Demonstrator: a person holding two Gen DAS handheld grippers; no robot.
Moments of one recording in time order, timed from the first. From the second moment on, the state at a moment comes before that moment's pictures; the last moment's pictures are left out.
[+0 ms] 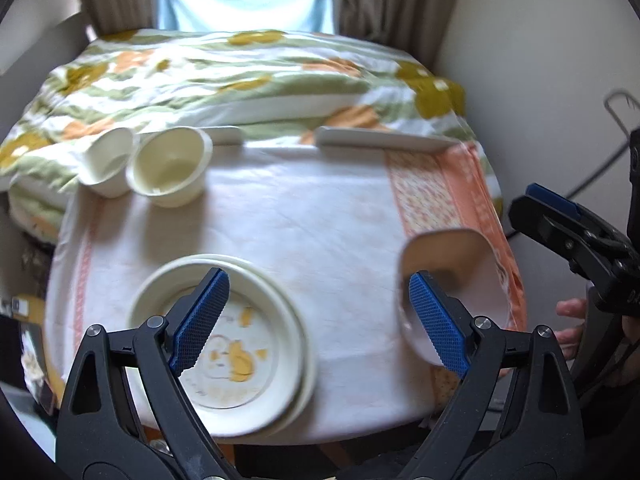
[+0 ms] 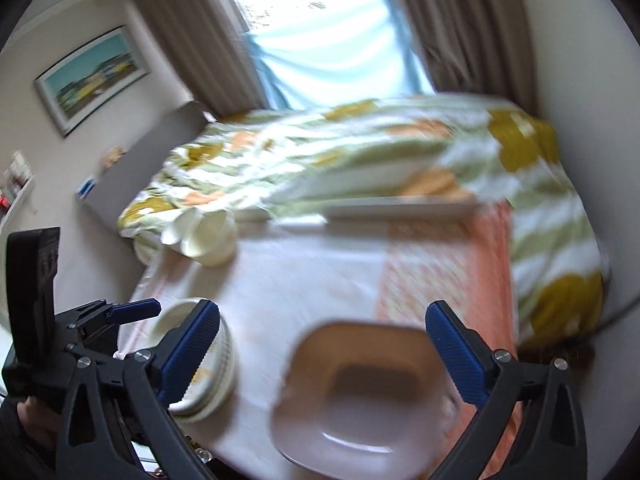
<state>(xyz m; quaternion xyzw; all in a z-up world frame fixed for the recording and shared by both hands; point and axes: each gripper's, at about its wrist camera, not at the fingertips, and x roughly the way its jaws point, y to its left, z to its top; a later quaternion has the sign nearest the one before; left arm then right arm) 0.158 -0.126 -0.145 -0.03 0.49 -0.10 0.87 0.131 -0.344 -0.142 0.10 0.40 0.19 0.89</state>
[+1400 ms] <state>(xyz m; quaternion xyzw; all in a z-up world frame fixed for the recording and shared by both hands) 0.371 0.097 -0.295 -0.21 0.59 -0.12 0.77 0.339 -0.111 -0.275 0.16 0.61 0.09 0.77</state>
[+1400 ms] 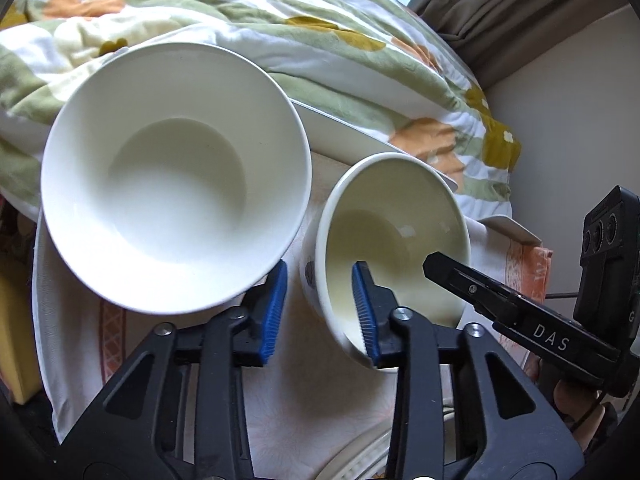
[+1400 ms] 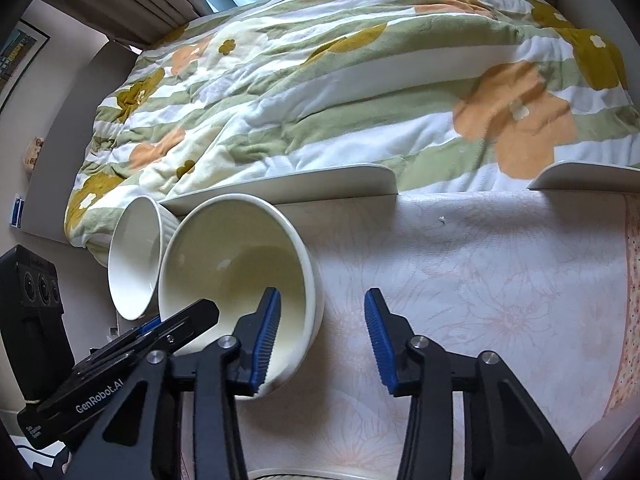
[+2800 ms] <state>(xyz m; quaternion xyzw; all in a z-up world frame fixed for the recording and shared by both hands) 0.226 -0.148 -0.156 -0.09 0.53 -0.22 0.81 0.175 -0.304 -0.152 0.17 0.52 0.05 0.84</state>
